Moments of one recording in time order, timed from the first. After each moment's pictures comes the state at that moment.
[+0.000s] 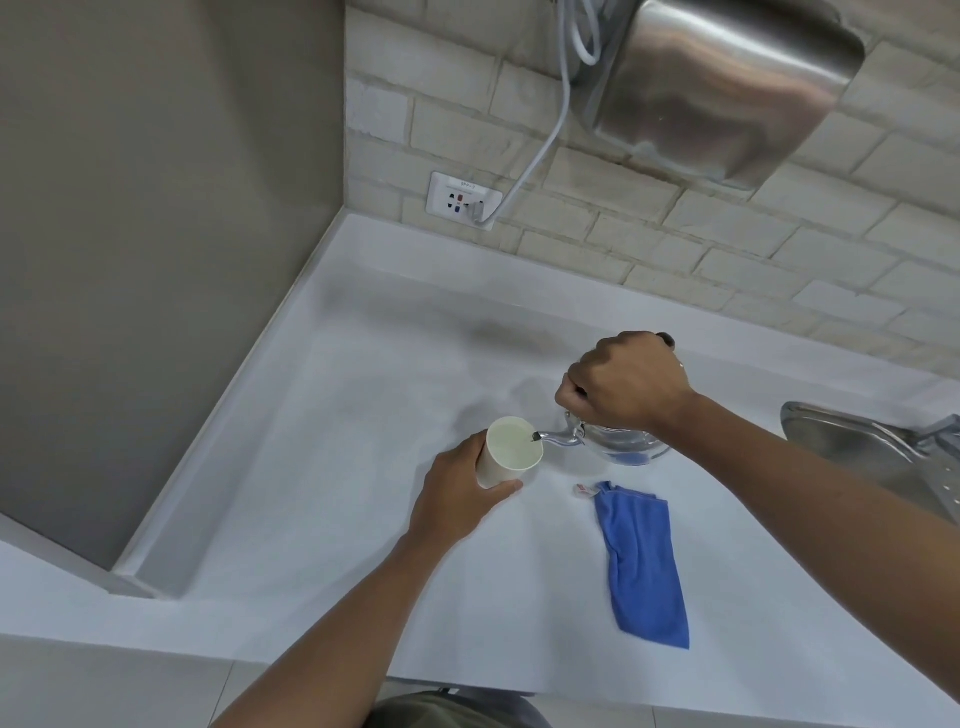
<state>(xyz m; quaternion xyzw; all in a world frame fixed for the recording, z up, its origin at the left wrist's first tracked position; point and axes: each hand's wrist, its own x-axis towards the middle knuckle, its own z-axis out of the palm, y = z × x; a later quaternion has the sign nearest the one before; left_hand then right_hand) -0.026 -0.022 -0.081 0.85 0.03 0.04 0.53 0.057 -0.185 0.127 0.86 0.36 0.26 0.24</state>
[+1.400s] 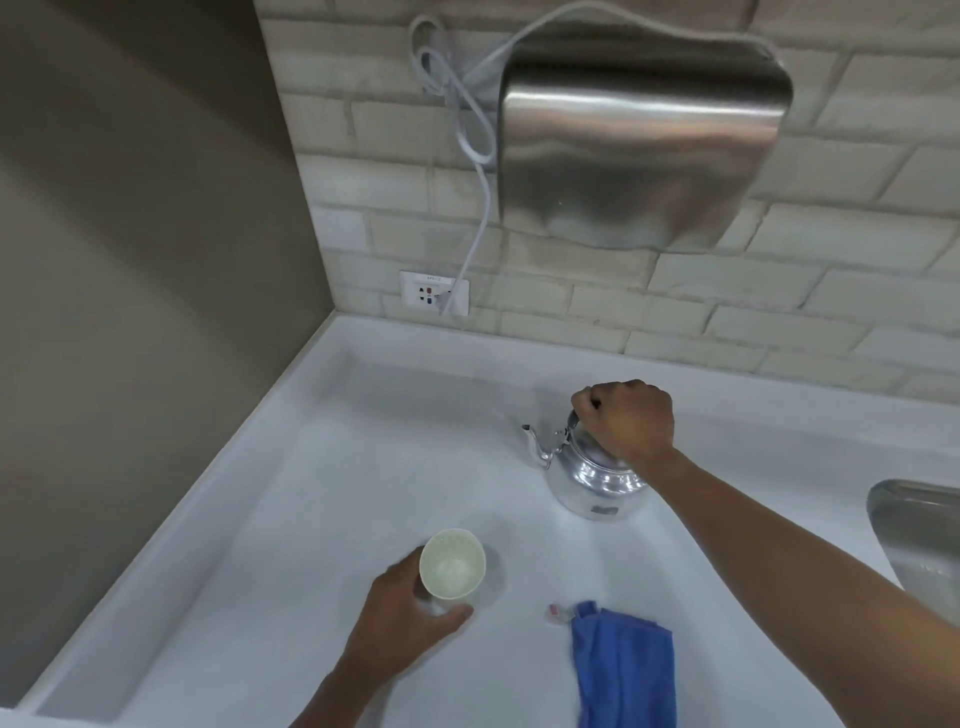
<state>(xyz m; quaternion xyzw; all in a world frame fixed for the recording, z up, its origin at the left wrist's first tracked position) -0.028 -0.036 -0.066 0.88 0.09 0.05 0.46 0.220 -0.273 0.057 0.97 0.11 0.18 -0.08</state>
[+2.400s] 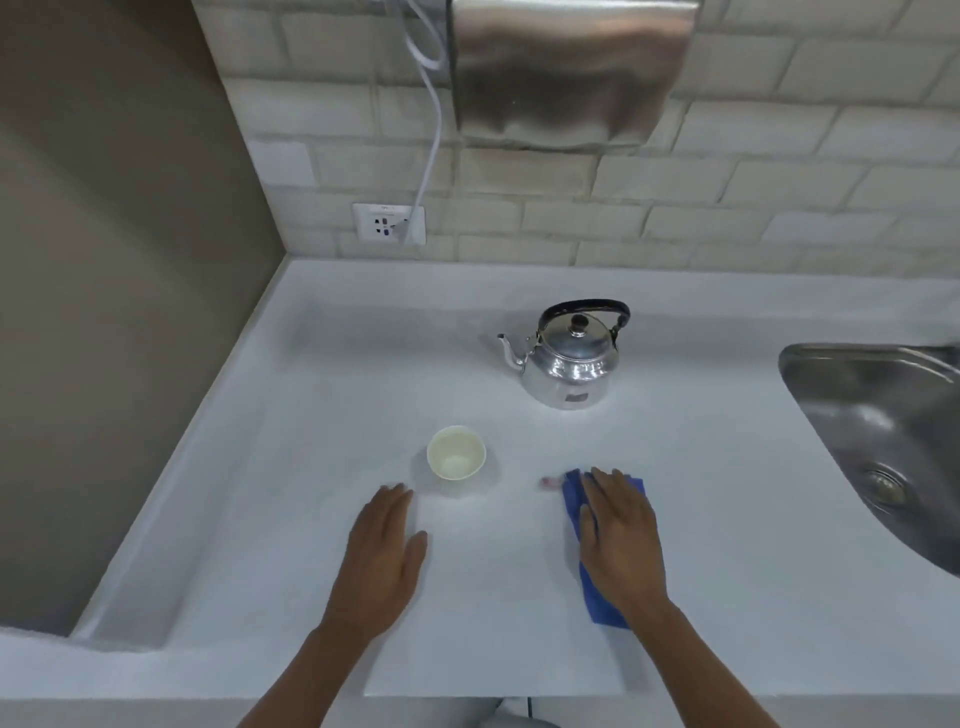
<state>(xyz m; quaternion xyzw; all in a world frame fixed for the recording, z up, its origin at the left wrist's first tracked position) -0.099 0.006 -0.107 0.96 -0.03 0.09 0.27 -0.051 -0.309 -0.078 0.98 0.07 0.10 -0.18</state>
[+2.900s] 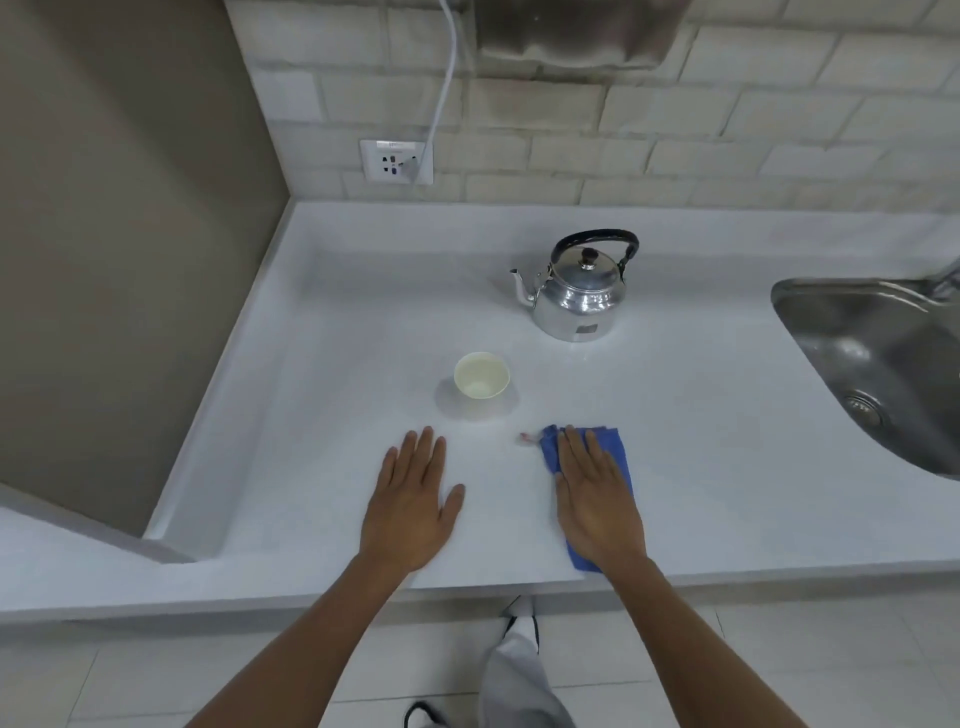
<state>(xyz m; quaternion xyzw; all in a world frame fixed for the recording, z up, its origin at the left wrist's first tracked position) -0.128 0.013 -0.103 0.99 -0.10 0.01 0.09 -0.113 -0.259 -0.099 0.99 0.11 0.03 -0.11</state>
